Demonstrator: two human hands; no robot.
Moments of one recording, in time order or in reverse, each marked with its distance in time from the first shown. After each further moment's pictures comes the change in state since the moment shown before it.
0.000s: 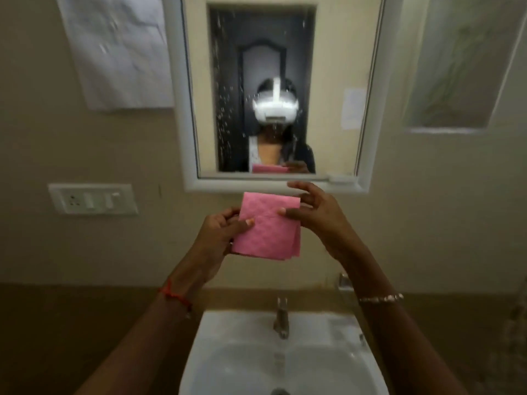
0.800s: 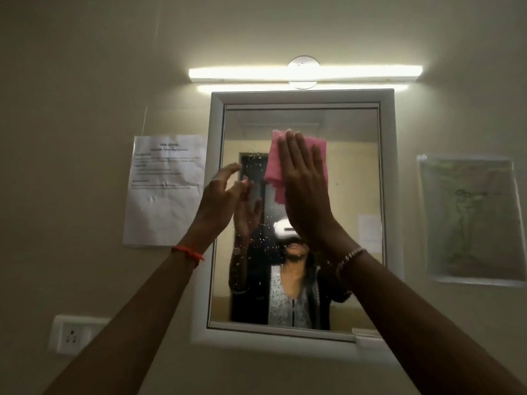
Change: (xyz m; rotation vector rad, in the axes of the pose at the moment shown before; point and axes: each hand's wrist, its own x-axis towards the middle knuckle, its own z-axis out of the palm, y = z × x) left_hand 0.119 0.236 -0.002 0.555 0.362 0.771; right_hand 0.182 -0.193 0.011 -1.257 0.784 -1.157
